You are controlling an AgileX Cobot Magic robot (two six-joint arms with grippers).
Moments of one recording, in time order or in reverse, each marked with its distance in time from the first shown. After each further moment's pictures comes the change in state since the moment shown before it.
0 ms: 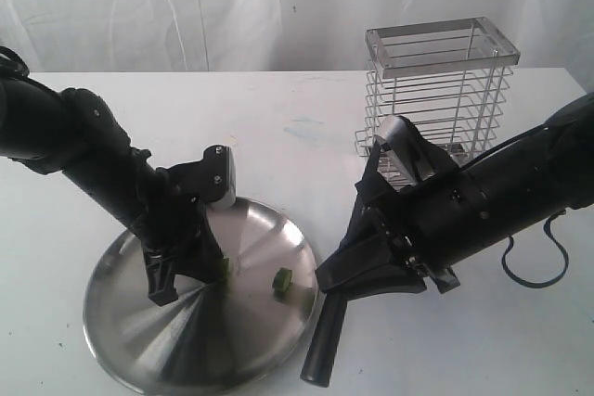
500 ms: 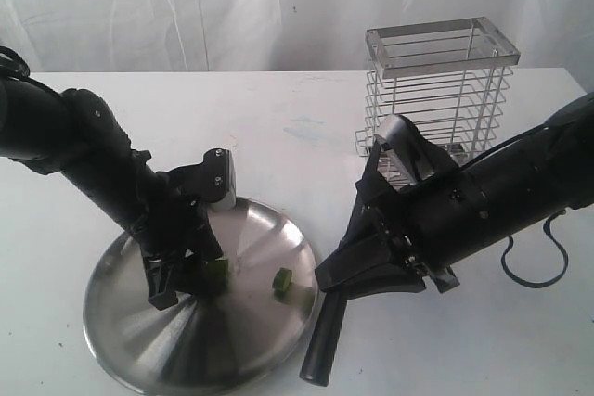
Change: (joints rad) left arm 0.000 0.000 0.000 0.006 0.037 -0.039; right arm 0.000 0.000 0.000 0.004 0.000 0.000
